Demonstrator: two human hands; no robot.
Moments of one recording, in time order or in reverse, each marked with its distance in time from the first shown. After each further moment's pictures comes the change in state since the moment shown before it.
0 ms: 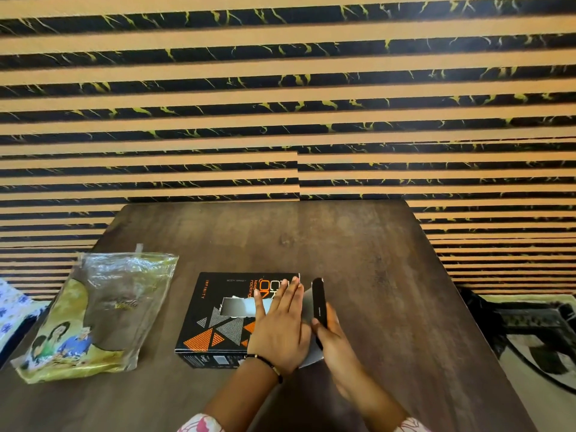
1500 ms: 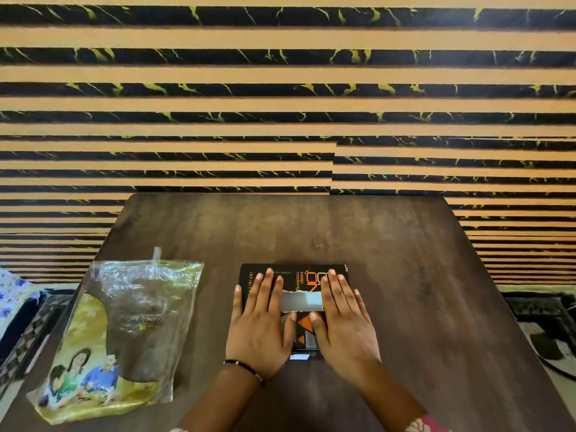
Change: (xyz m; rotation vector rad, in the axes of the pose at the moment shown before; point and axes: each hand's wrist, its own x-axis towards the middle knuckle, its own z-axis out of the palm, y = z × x) left_hand 0.021 -0.121 -0.029 0.098 0.075 -0.098; right_hand 0.059 -0.034 0.063 -1.317 0.151 -0.350
